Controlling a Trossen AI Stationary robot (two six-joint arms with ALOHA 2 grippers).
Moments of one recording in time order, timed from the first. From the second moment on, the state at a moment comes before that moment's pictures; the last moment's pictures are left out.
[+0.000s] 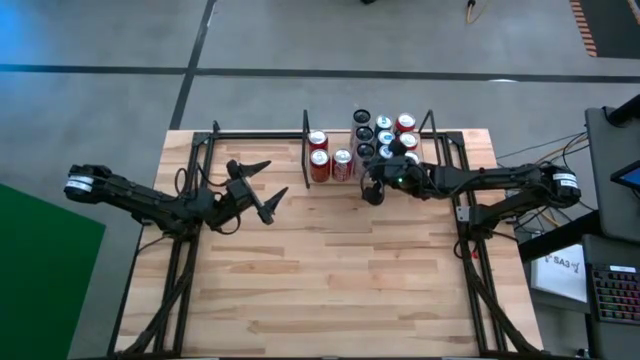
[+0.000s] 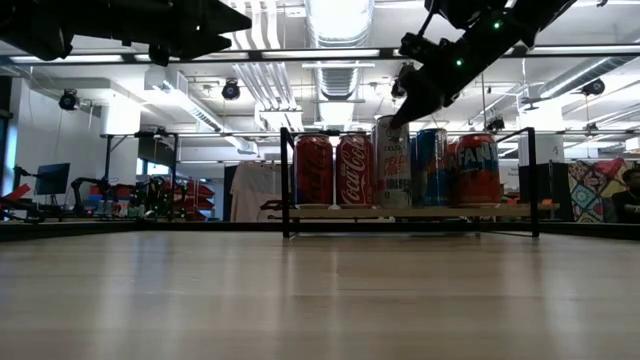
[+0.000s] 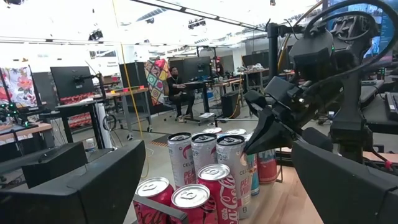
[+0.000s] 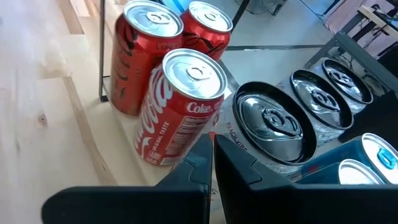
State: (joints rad) left arm -0.15 1.03 0.38 0.90 -0.73 0.27; right arm -0.20 1.28 0.80 -0.07 0.47 -0.13
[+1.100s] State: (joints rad) left arm -0.16 1.00 0.38 0.86 -0.56 0.18; right arm -0.05 0.97 0.80 -0.07 0.11 -0.22
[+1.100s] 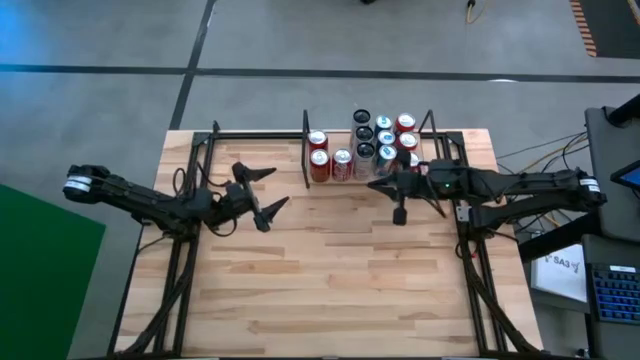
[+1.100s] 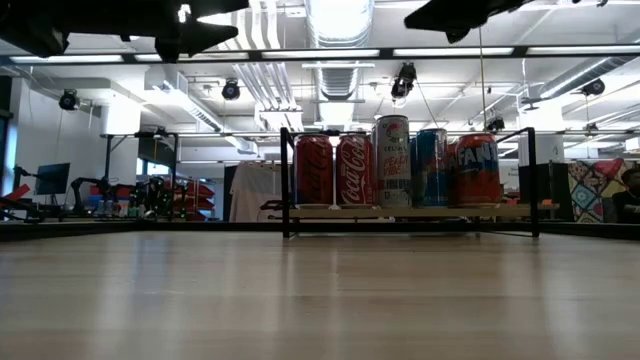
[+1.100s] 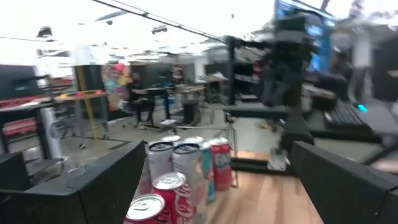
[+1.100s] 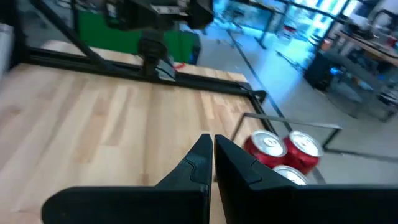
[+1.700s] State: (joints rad) left arm -0.16 0.65 0.38 0.35 -0.50 0.14; right arm -0.05 0.66 0.51 0.09 0.04 -0.11
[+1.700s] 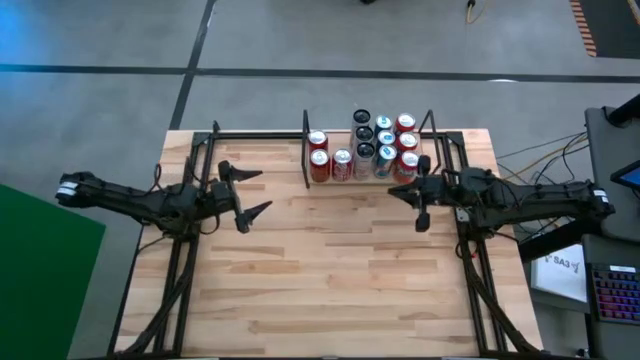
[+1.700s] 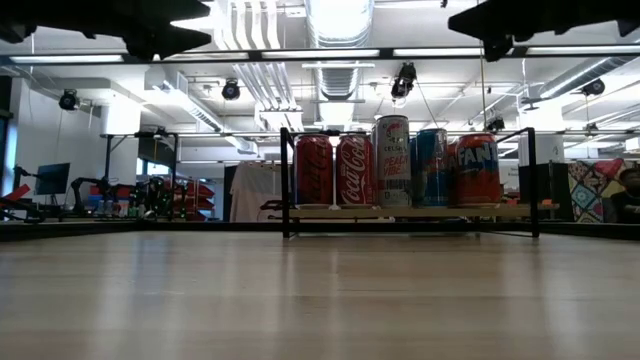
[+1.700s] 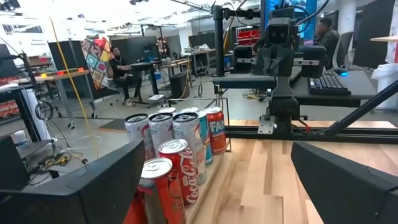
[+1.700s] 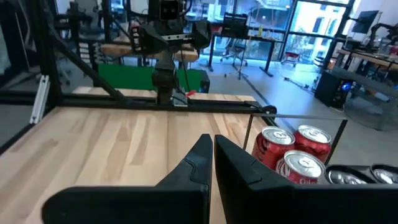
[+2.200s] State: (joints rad) left arm -0.16 0.50 0.27 0.33 -0.45 0.07; right arm -0.05 0.32 0.38 0.09 0.04 -0.07
